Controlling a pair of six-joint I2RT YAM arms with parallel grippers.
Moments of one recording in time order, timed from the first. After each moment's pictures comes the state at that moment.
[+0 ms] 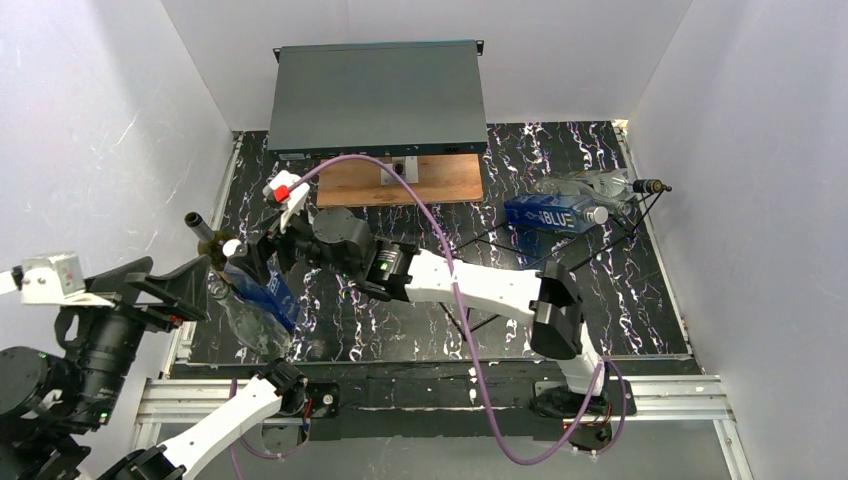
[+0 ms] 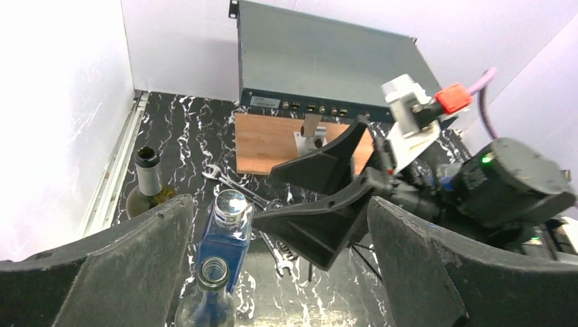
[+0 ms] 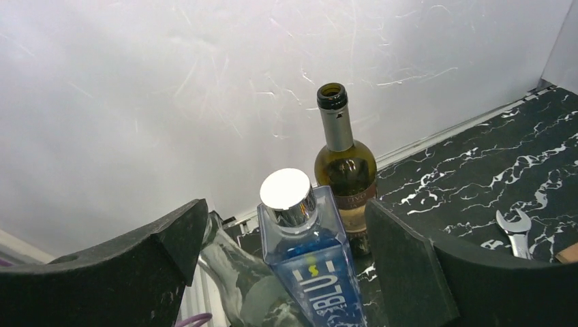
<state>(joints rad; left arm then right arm) -0.65 0.55 1.76 -1.22 -0.56 -0.22 1.32 1.99 1.89 0.17 0.06 0.25</state>
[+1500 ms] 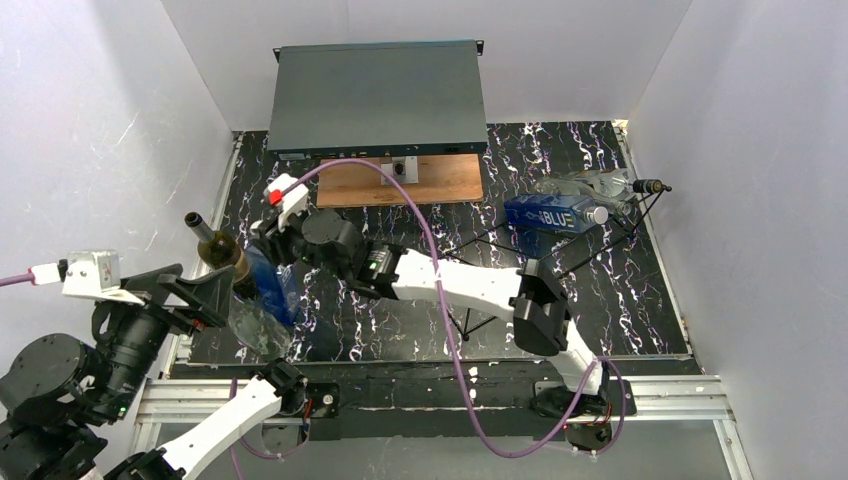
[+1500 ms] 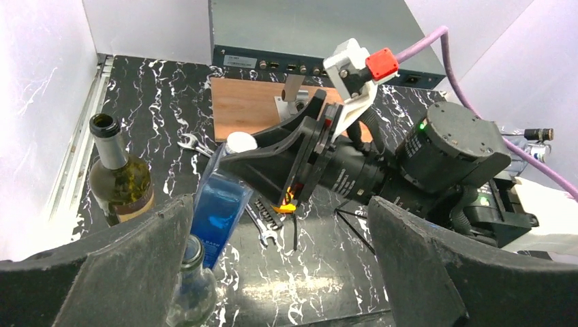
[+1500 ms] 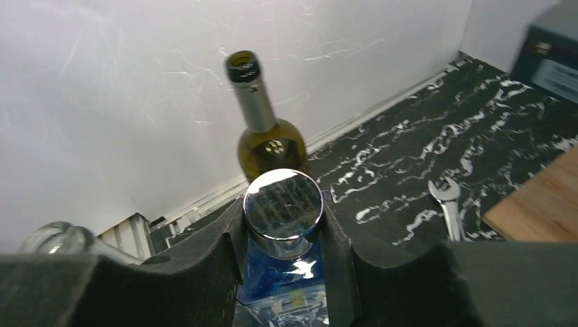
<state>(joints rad) -0.65 0.50 1.68 -1.25 -0.48 -0.29 1.32 2.13 1.99 0.15 0.22 0.16</state>
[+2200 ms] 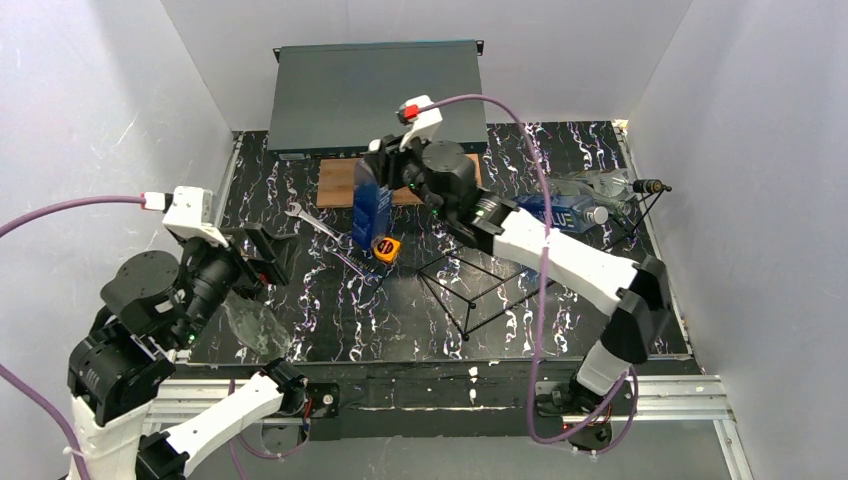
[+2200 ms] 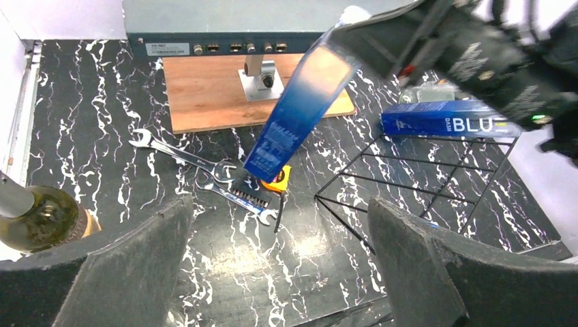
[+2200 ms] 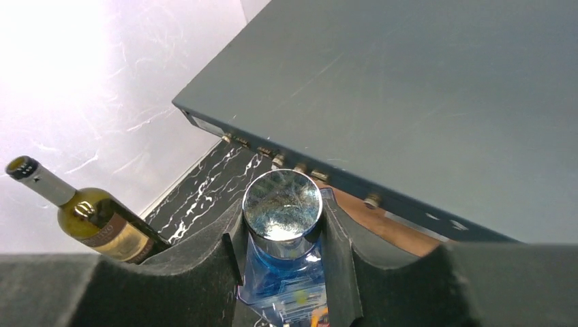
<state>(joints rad) -0.65 0.67 1.55 -1.07 -0.36 -0.28 0.98 1.68 1.59 0.10 0.27 0.23</state>
